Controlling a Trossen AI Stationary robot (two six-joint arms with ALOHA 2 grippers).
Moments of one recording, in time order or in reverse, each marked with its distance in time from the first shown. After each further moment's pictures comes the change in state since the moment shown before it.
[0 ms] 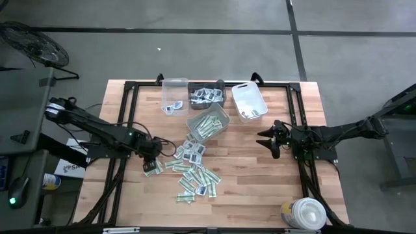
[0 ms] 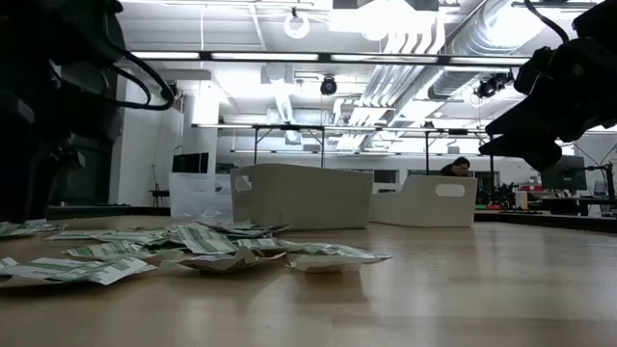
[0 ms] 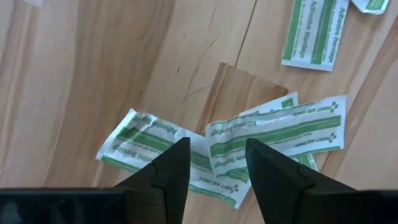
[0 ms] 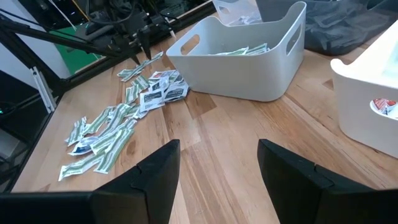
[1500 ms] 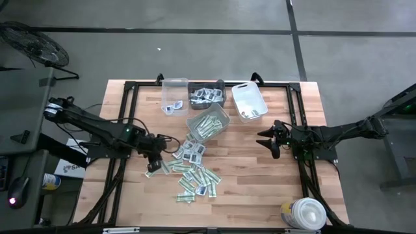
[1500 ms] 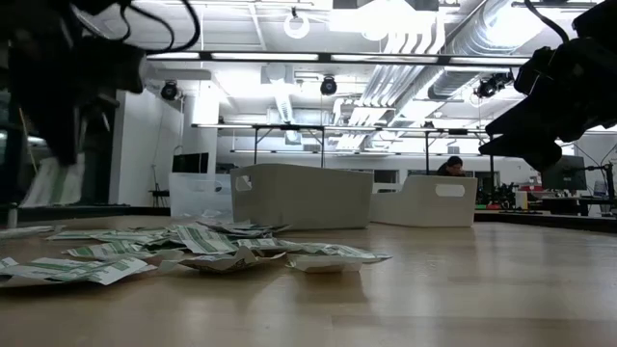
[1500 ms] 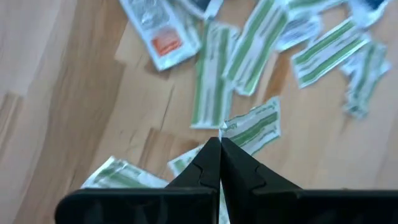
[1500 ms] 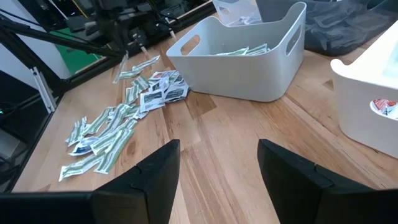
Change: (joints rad) left arm 0.000 -0.032 0.171 -0.015 0.018 -0.036; right arm 0.000 0.000 0.000 0.001 0.000 0.000
